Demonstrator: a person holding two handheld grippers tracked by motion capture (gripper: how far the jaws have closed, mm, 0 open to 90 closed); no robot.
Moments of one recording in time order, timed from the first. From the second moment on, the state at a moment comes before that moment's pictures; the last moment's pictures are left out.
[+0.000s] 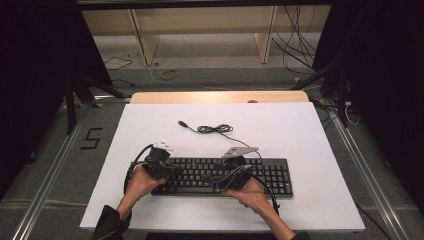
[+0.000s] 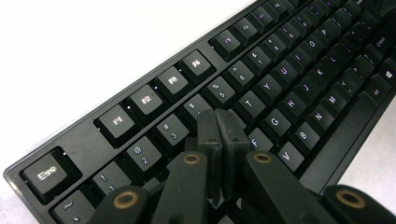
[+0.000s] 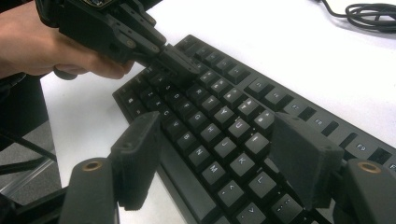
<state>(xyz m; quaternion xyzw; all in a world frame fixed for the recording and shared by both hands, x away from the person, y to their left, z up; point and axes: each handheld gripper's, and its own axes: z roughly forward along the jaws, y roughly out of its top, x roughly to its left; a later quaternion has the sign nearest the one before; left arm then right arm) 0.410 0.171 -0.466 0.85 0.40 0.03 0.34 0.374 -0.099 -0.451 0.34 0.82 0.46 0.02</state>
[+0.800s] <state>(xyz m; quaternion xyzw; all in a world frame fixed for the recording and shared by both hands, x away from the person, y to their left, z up) 0.408 0.171 -0.462 0.84 0.40 0.04 0.35 0.373 -0.099 -0.450 0.34 0.82 0.46 0.02</state>
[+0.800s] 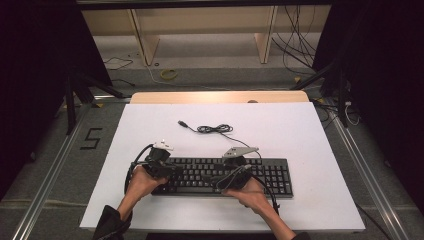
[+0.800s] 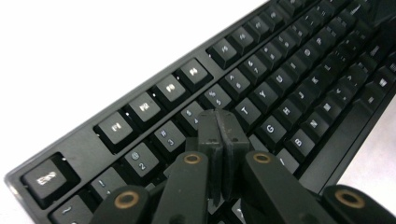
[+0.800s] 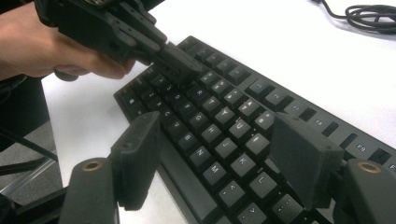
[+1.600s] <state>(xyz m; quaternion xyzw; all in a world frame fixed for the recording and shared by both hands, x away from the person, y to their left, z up) 0.398 0.180 -0.450 0.82 0.41 0.02 0.40 0.371 -0.096 -0.452 0.34 0.83 0.45 0.02</state>
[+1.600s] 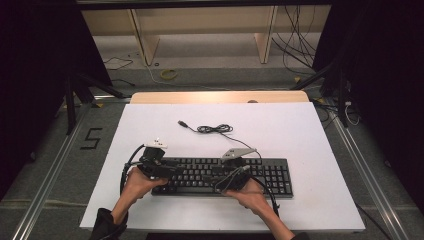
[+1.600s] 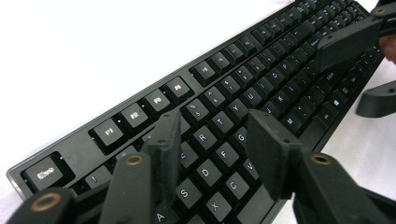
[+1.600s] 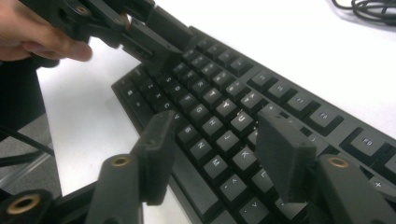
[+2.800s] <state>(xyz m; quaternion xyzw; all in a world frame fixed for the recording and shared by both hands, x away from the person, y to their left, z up) 0.384 0.191 -0.443 0.79 0.41 0.04 0.46 0.371 -0.079 -0.458 0.33 0.84 0.43 0.03</state>
